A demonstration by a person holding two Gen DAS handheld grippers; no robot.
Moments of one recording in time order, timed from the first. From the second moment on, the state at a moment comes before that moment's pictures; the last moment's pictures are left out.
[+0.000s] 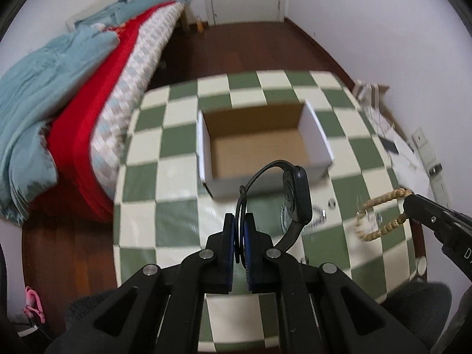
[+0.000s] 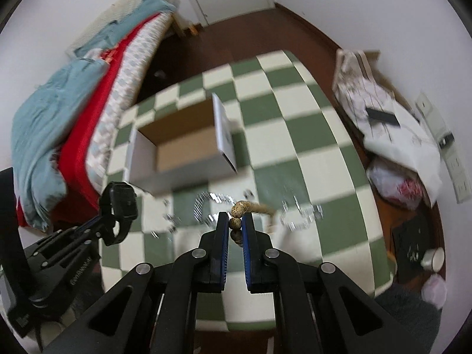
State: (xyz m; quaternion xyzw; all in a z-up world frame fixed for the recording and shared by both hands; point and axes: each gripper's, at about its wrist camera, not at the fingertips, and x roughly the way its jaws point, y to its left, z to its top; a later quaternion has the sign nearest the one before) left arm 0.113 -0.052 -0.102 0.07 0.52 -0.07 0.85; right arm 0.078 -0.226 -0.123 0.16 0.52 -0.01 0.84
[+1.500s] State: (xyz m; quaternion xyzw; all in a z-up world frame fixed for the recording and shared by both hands) left arm 0.265 -0.017 -0.132 -0.01 0.56 -0.01 0.83; right arm 0.266 -0.182 -0.167 0.06 0.60 0.00 0.79
